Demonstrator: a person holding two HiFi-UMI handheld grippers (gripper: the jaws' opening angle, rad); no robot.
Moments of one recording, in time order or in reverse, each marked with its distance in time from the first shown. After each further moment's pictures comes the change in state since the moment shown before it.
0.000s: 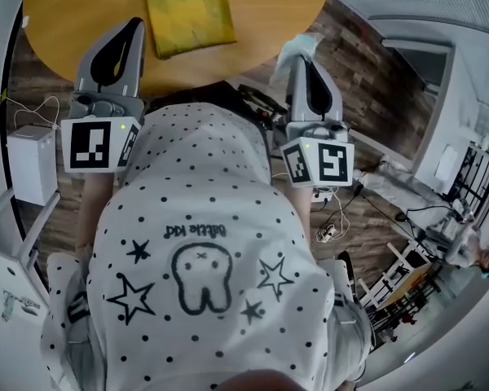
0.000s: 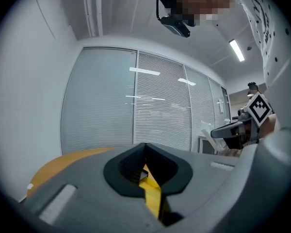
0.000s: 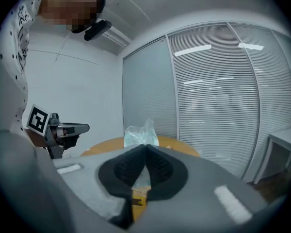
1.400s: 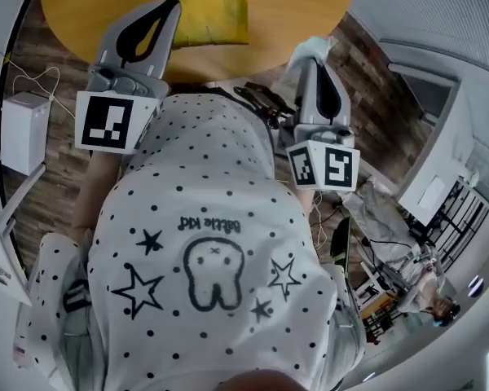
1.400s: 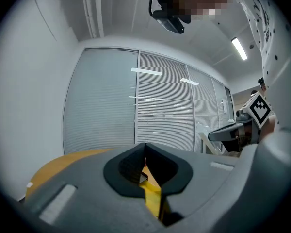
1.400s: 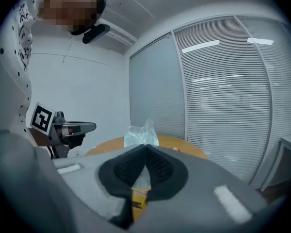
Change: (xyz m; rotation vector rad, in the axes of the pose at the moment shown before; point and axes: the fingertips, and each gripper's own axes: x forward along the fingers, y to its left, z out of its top) left arm -0.005 0.001 0.002 -0.001 -0.010 0.036; right arm 0.018 0.022 0.001 -0.034 0.025 0.111
